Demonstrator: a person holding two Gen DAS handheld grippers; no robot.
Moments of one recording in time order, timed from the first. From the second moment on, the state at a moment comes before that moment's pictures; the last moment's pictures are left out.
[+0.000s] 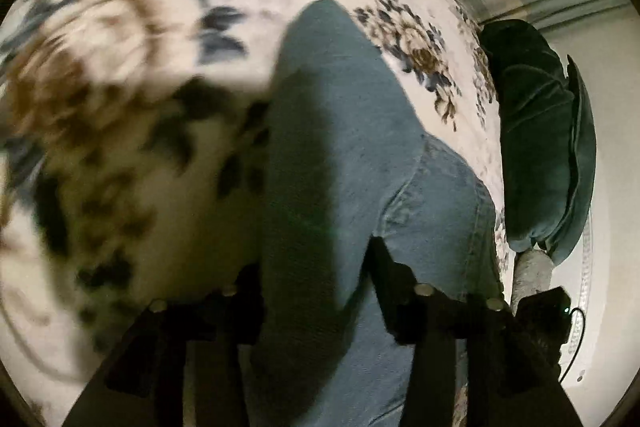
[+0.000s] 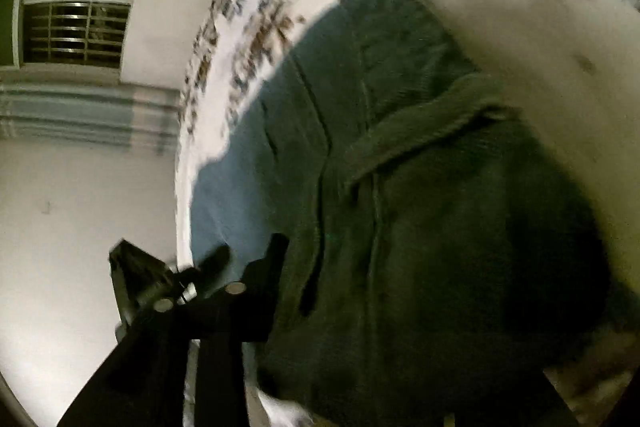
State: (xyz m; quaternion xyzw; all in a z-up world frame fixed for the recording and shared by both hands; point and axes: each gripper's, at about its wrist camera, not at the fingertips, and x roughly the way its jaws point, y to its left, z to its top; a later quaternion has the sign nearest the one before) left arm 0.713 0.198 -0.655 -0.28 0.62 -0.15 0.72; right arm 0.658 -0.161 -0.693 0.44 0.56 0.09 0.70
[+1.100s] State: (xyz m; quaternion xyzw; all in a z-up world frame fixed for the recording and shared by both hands) left arm 0.535 0.100 -0.333 0.00 0.51 0.02 0.86; right arm 0.505 -0.138 -0.296 0.04 0.51 -0.08 0.86
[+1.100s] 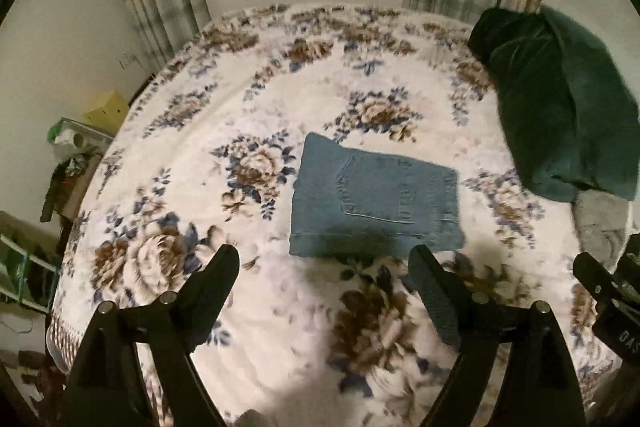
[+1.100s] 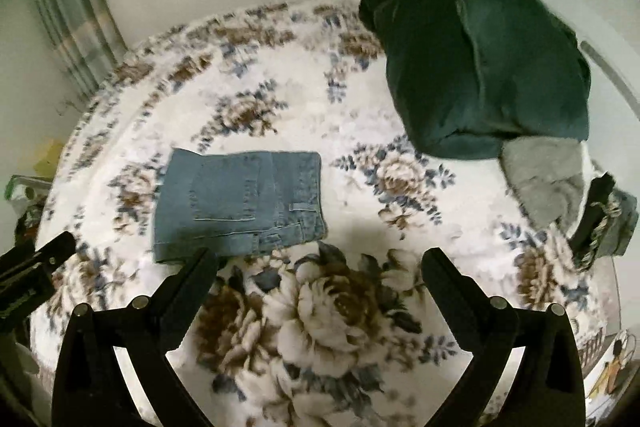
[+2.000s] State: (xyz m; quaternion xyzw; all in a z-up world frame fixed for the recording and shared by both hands) left arm 0.305 0.077 -0.086 -0.02 0.39 0.04 0.92; right arm 0.230 -0.146 0.019 0.01 0.37 -0.01 0.93
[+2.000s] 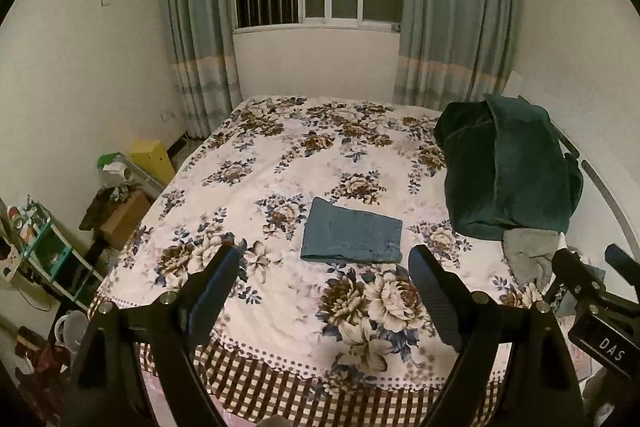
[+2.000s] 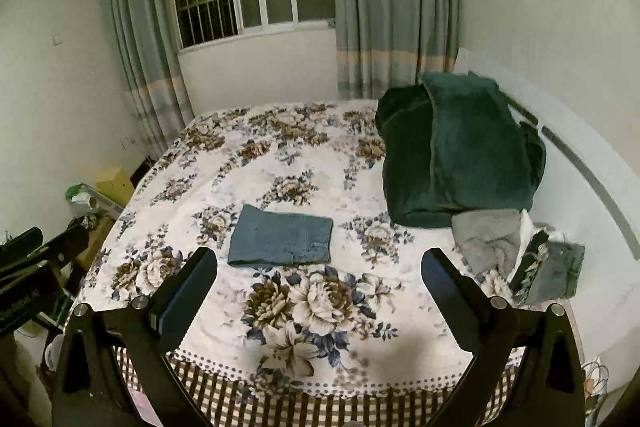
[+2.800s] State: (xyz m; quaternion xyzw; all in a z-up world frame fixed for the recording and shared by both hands) left arm 0.274 0.075 -0.061 0.00 0.37 0.03 0.93; right arm 0.210 -0.132 0.040 0.01 0.36 -0.01 0.93
